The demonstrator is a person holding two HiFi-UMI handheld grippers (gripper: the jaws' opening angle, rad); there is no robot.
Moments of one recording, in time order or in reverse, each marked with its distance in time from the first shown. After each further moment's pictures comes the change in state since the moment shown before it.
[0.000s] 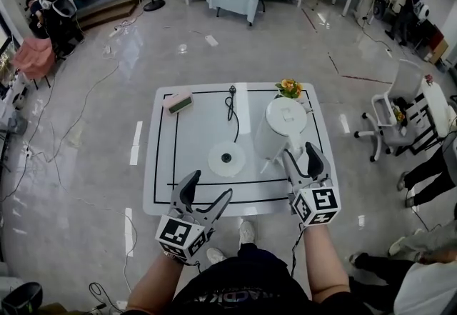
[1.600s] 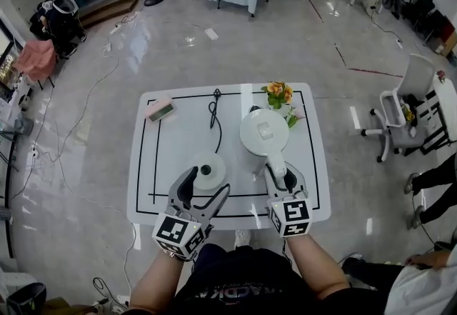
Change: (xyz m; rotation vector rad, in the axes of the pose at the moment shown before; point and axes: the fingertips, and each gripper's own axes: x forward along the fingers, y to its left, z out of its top) left arm 0.118 -0.019 -0.003 0.000 0.028 0.053; right arm 0.046 -0.048 -0.084 0.013 0.161 0.079
